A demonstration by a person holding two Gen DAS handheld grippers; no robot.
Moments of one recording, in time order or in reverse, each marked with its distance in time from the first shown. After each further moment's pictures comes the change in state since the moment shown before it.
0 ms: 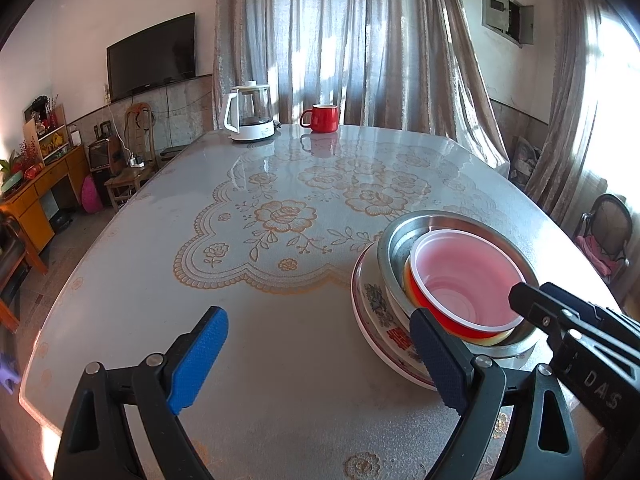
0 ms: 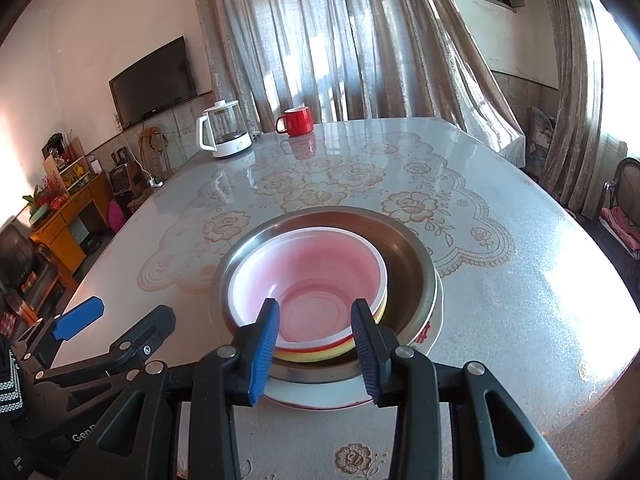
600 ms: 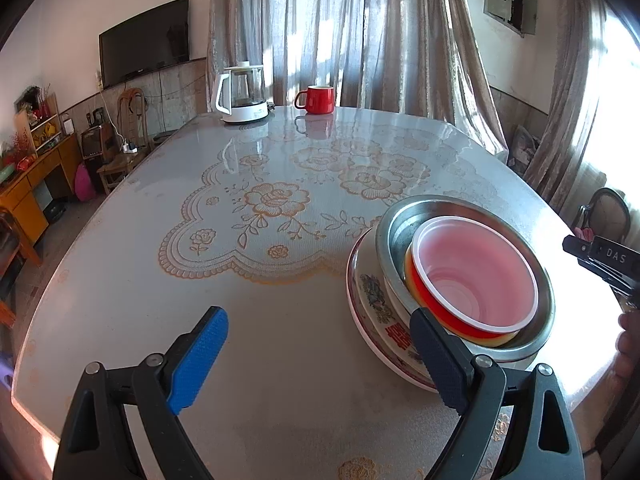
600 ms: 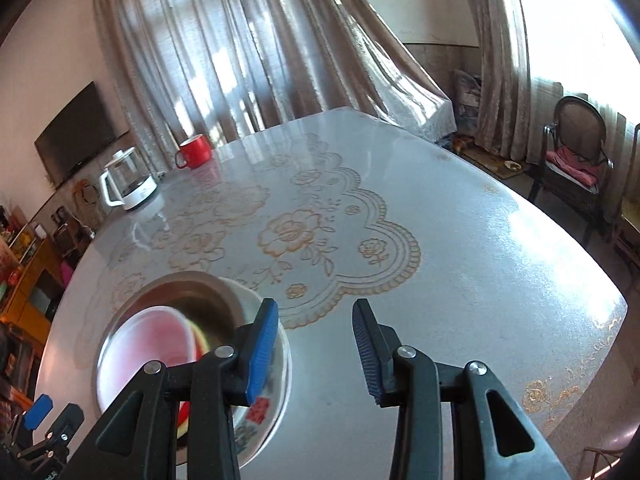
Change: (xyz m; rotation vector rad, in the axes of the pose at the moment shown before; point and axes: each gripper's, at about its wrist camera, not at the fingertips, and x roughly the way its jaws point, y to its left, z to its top) left arm 0.022 -0.002 0.004 0.003 0.066 -0.014; right arm 0.026 -0.122 0.036 0.262 0.005 -0.187
